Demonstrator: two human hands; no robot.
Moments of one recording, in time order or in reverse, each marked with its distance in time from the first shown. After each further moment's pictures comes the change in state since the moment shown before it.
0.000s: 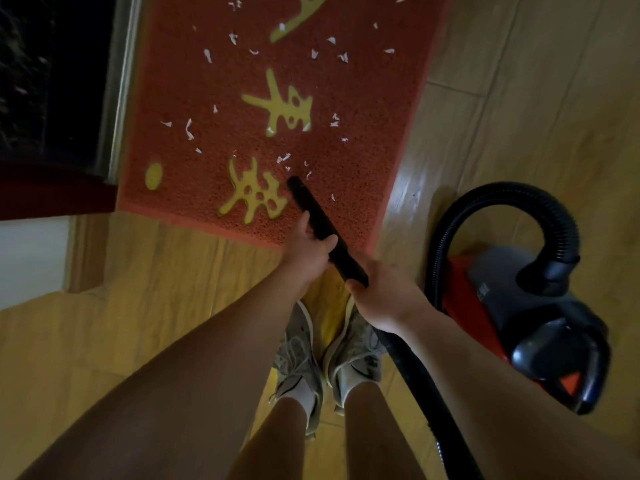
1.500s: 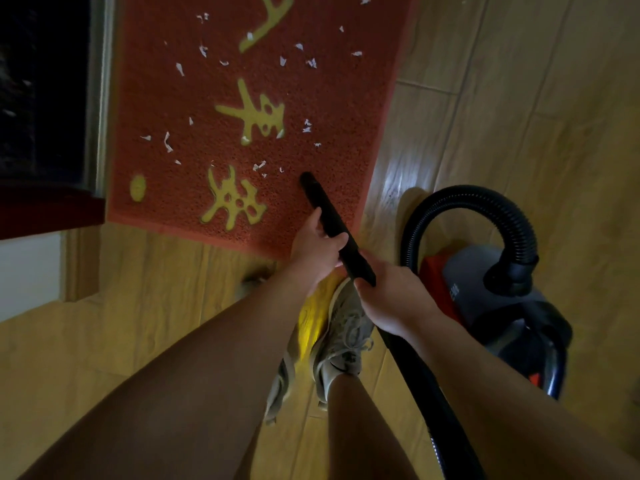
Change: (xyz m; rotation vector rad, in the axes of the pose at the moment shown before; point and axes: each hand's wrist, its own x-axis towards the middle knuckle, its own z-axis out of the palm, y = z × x) left_hand -0.017 0.029 0.064 -0.005 -0.026 -0.024; right_hand -0.013 0.035 -0.046 0.010 0.030 -0.006
